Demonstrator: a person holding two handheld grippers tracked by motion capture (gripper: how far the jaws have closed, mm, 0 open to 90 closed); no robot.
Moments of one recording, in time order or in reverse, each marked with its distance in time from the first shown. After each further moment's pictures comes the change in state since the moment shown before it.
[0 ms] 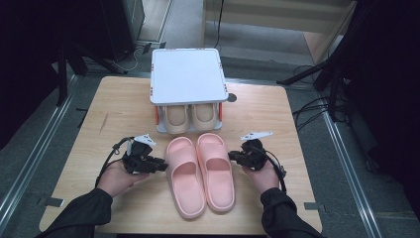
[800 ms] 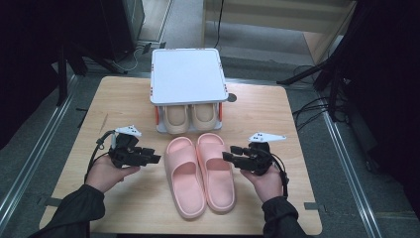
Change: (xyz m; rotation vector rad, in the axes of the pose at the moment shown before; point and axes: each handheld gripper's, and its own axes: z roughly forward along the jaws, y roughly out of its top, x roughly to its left) left arm 0.011 0.003 -0.035 -0.102 -0.024 -0.059; right arm 0.025 0.002 -0.041 -0.210 0.158 0.013
